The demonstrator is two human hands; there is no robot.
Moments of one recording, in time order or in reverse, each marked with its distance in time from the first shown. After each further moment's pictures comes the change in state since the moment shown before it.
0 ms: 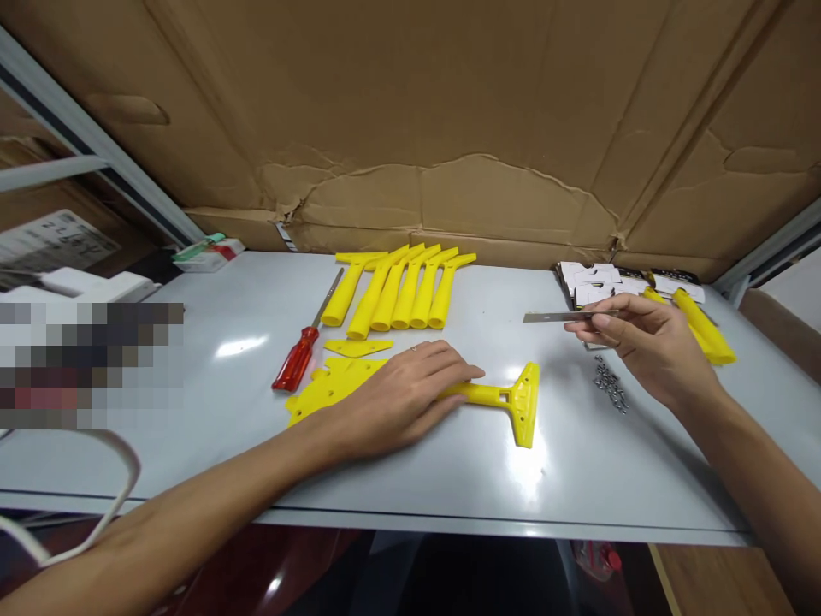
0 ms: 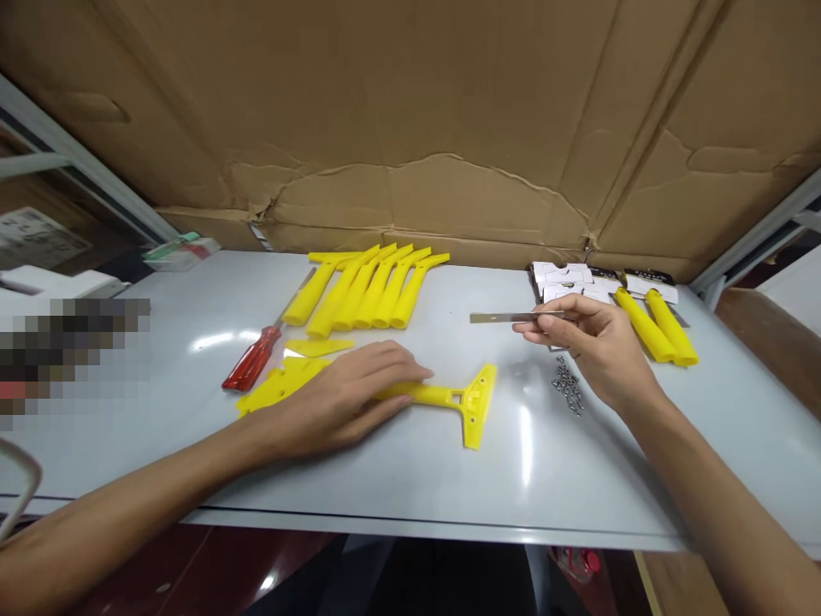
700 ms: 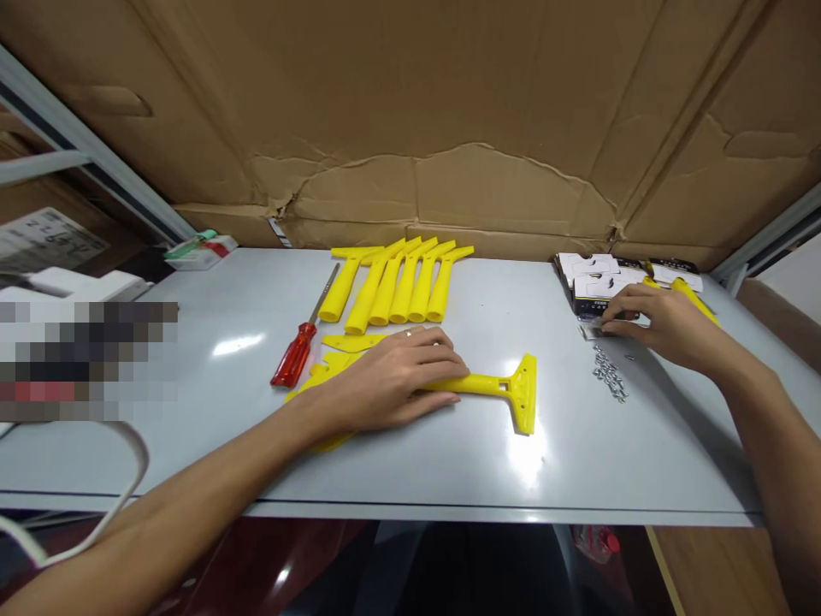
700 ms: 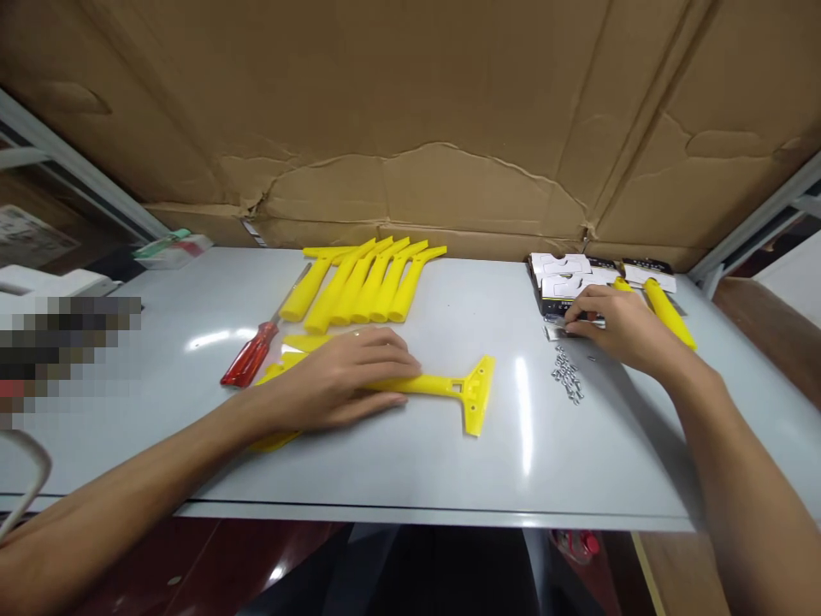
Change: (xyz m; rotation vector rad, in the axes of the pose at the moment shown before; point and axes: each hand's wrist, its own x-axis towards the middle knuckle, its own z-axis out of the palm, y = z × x) left_hand 0.002 -0.022 -0.011 0.003 -0.046 0.127; right_hand 0.031 0.015 -0.081 -1.211 -0.273 -0.315
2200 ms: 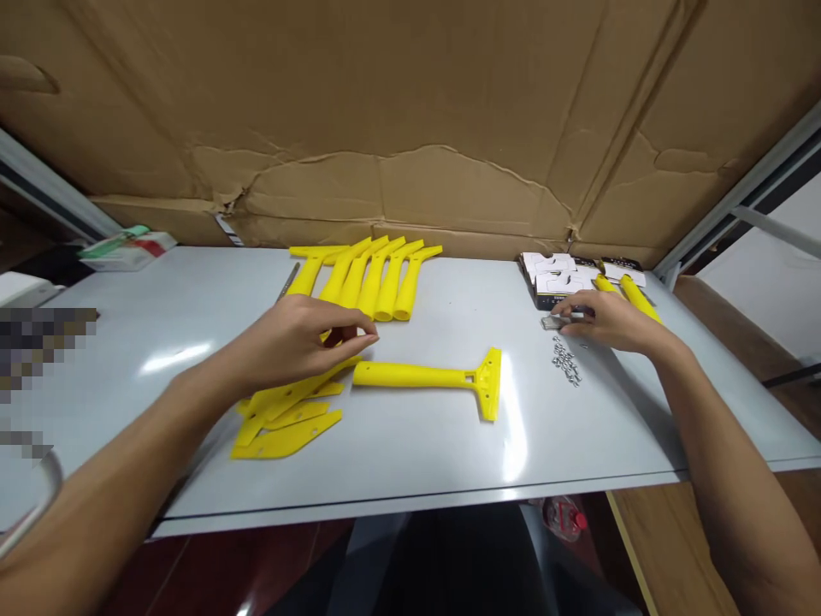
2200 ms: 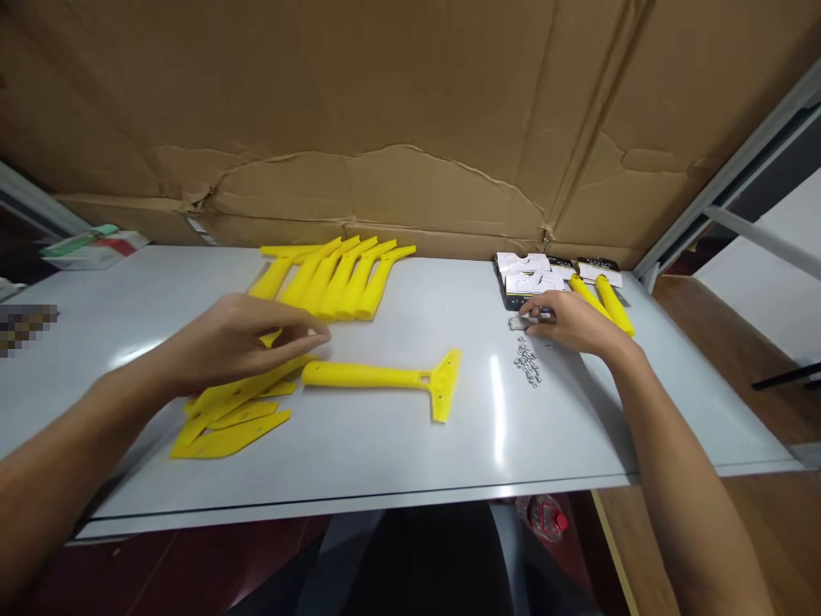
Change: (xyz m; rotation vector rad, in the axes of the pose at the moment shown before) left_hand -0.017 -0.033 -0.042 0.041 0.133 -0.277; right_hand 0.002 -0.003 -0.003 0.065 -0.166 0.154
